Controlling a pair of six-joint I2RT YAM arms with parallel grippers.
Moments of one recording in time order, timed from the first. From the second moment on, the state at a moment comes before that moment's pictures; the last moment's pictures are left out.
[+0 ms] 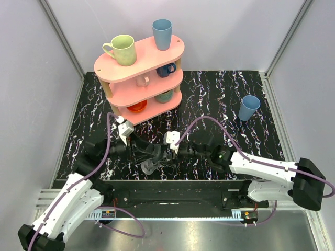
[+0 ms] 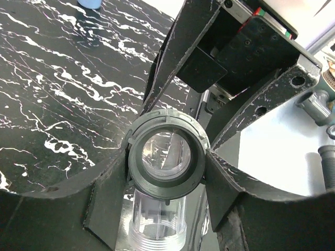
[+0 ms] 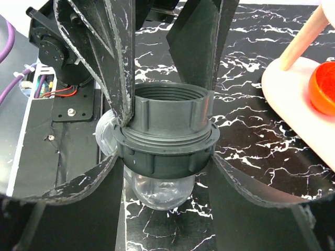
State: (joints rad) left arm -0.43 0.58 0.52 -0.11 0.88 -0.25; right arm 1.07 1.17 0.72 0.25 -0.35 -0.19
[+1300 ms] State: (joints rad) left arm -0.43 0.56 0.70 -0.44 0.41 -1.14; right arm 1.39 1.37 0.60 0.86 0.53 -0.85
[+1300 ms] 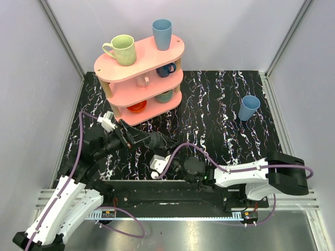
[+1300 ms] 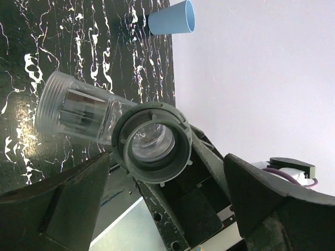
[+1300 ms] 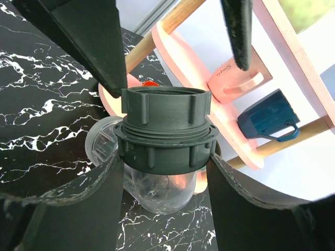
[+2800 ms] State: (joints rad) left arm -0.41 0.62 0.46 0.10 0.71 -0.68; right arm 1.07 1.18 0.68 0.40 -0.20 -0.24
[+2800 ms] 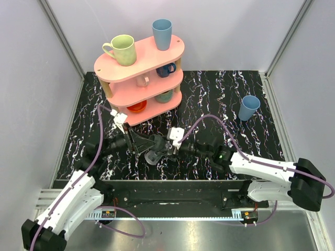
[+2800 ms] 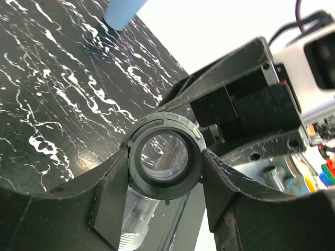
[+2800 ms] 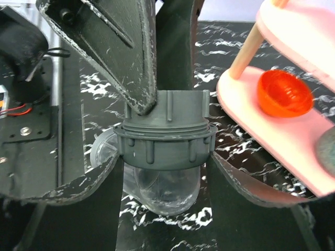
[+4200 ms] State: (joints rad) left arm -0.43 0.55 0.73 -0.47 0.38 -1.03; right arm 1.34 1.21 0.56 0.68 0.39 -0.68
